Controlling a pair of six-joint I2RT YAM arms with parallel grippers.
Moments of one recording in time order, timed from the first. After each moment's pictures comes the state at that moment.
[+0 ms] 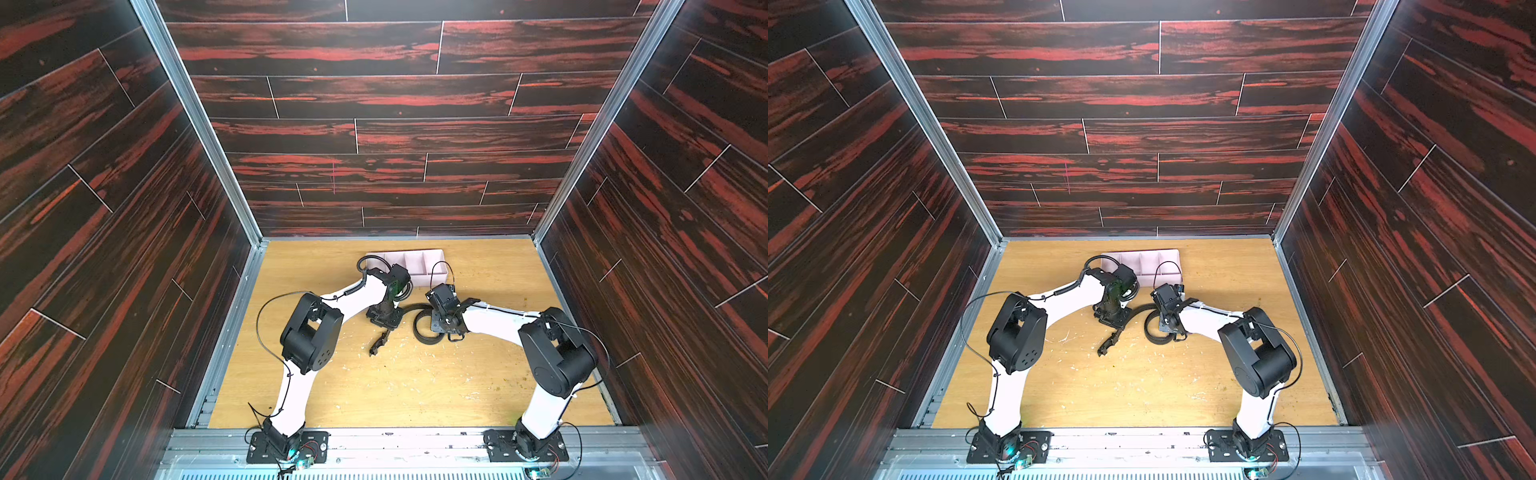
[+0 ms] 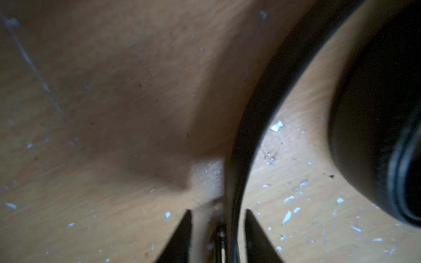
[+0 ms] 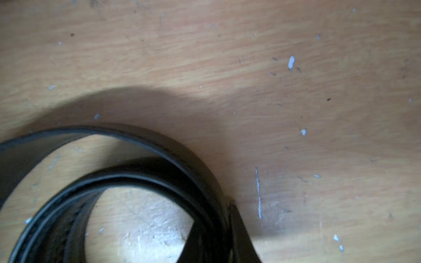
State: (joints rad) left arm -0.62 2.12 1.63 -0.99 0.08 -0.22; right arm 0.62 1.80 1.04 -0.44 0.28 0.66
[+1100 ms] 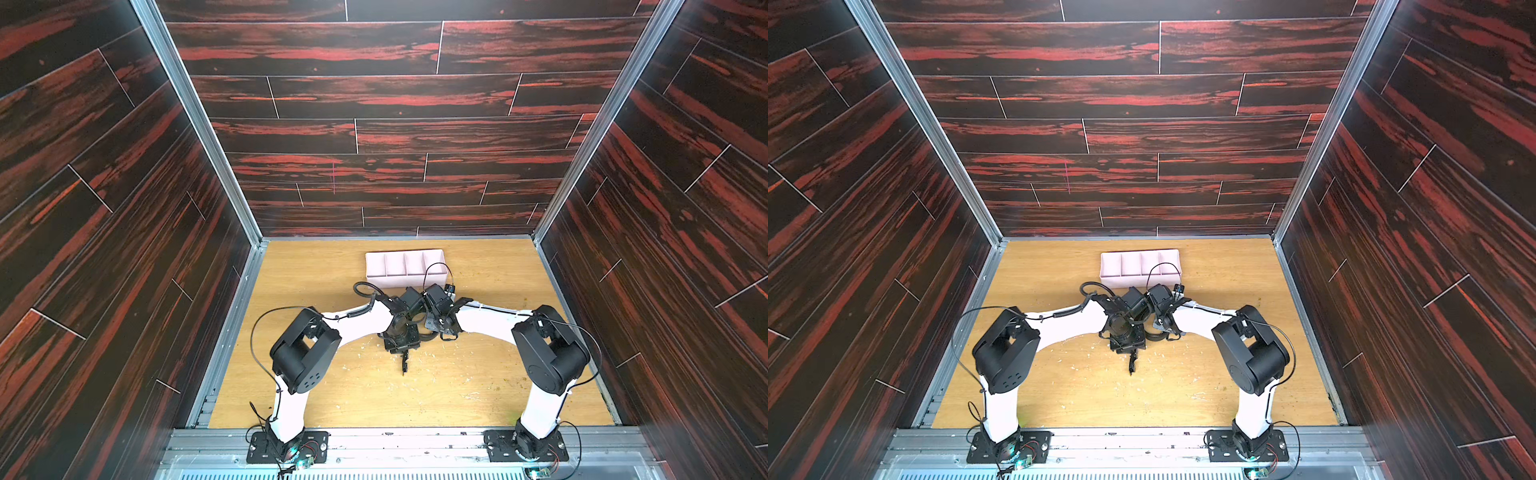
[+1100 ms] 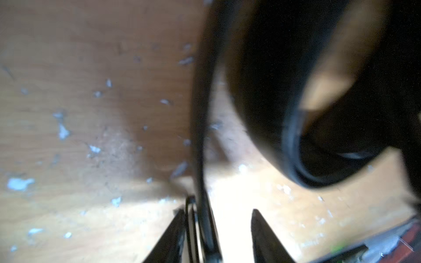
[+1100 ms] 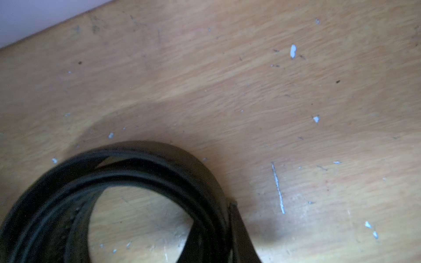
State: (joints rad) left arm -0.78 1.93 1.36 -0.71 0.24 -0.95; right arm 0.66 1.84 1.07 -0.43 0.32 0.84
